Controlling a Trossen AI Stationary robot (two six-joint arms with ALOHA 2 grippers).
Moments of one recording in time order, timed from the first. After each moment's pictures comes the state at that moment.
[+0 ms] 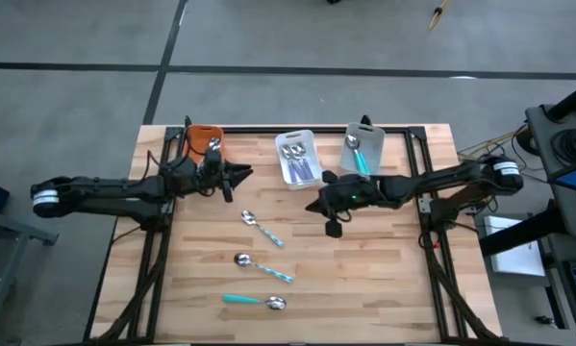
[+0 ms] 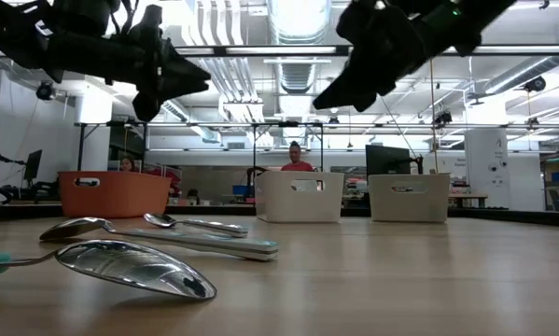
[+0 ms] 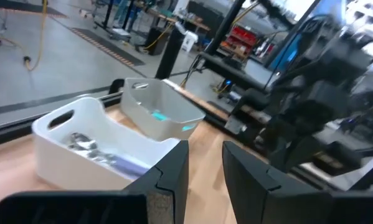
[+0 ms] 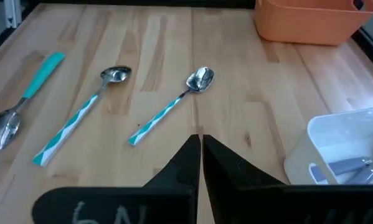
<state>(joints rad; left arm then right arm) 0.26 0.92 0.33 0.53 -0.06 -0.45 -0.01 1.41 0.81 0.09 -0.04 -0.04</state>
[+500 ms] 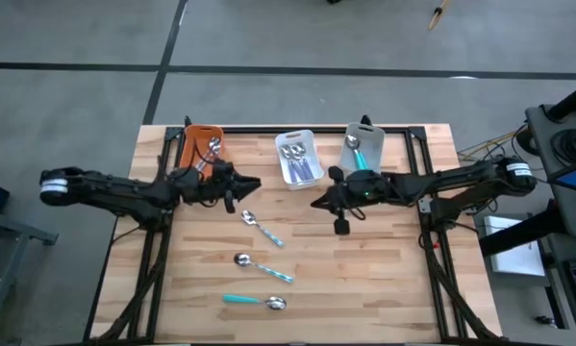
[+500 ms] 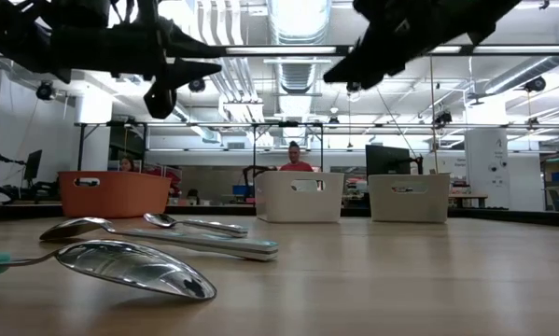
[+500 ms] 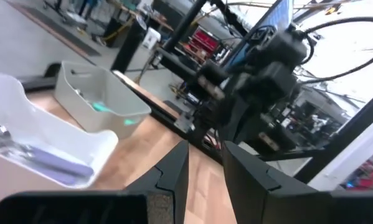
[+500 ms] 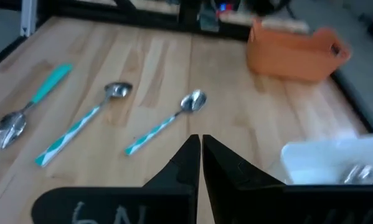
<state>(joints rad) 0.12 1.05 0.33 0.75 -0.06 -0.59 -0.01 1.30 0.79 0.08 -0.04 -0.14</state>
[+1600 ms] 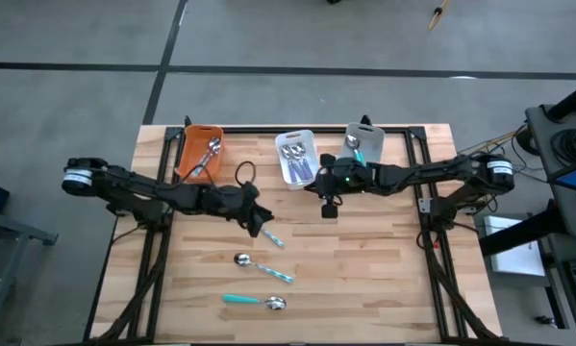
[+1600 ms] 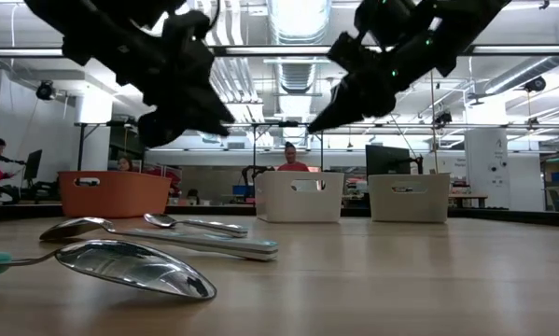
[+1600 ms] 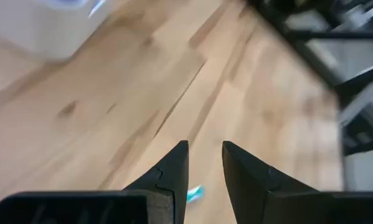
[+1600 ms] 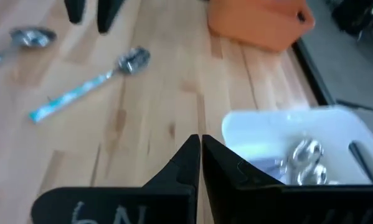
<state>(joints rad) -0.05 1.33 0.63 0.12 -0.08 -0.74 -0.17 1.48 0.83 0.12 -0.03 -0.31</state>
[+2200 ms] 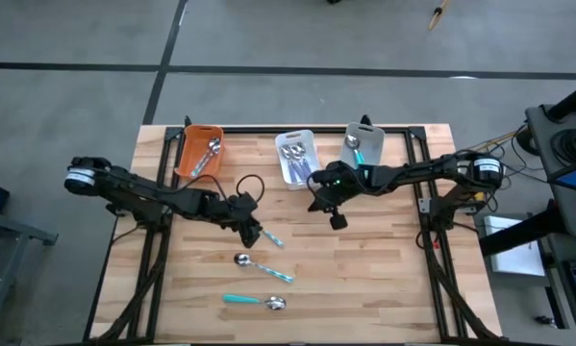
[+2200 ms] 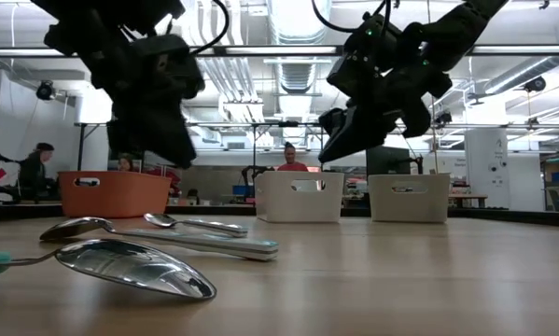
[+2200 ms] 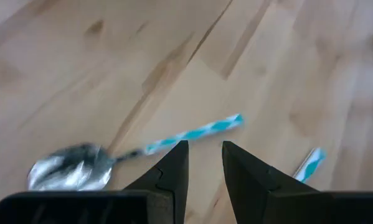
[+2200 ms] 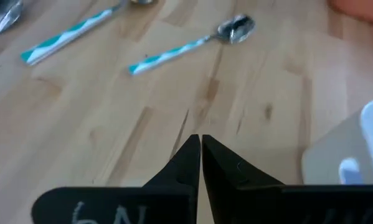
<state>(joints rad) -0.13 1.35 0.68 -0.18 -0.10 -0.76 -0.20 1.58 0.83 0.05 -0.37 -0.43</state>
